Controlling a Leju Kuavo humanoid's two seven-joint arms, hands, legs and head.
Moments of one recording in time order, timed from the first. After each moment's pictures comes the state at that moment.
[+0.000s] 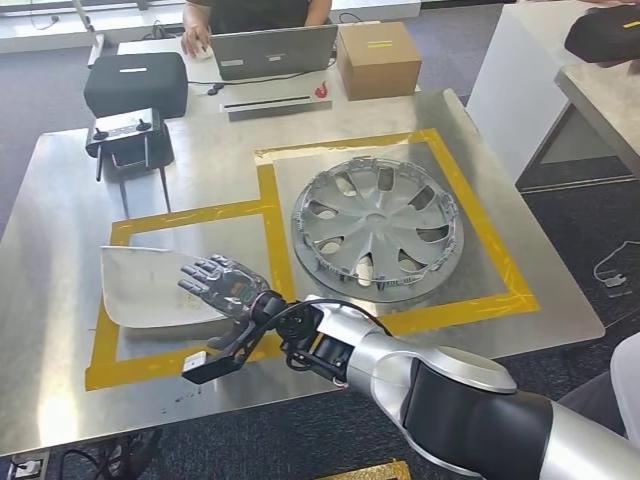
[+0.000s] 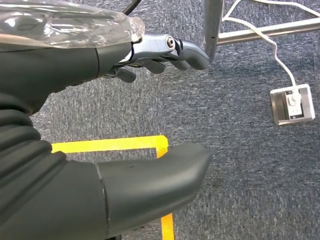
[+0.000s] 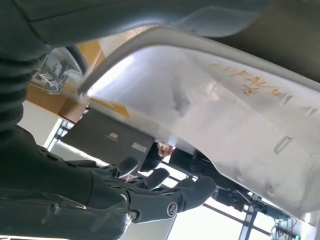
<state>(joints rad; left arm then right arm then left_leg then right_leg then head) -0.41 0.07 -0.81 -0.26 0.68 0.34 -0.22 -0.84 0.23 1.17 -0.56 1.15 -0.31 -0.03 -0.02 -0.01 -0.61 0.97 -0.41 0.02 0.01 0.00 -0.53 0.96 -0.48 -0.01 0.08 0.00</state>
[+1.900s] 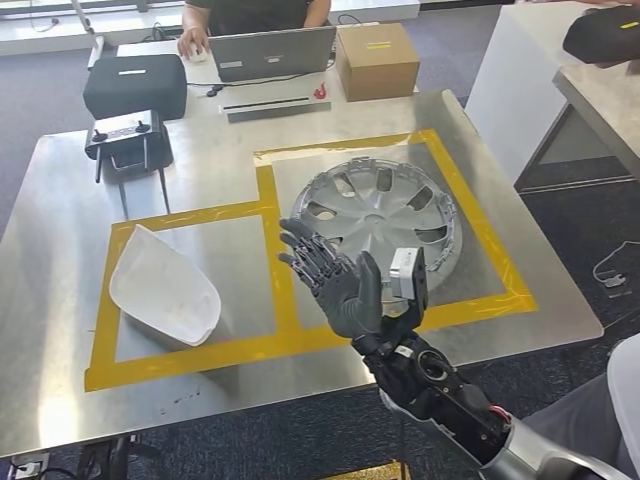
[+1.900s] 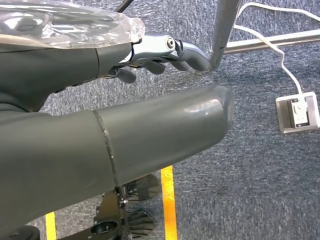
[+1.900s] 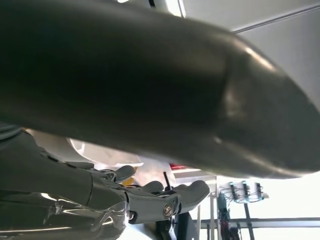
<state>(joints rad) -0.37 0.14 -0.81 -0.26 0.71 0.26 -0.27 -0.24 -0.22 0.70 -1.77 -0.51 -0.01 -0.33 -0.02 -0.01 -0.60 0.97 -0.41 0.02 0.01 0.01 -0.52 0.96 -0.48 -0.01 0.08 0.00</state>
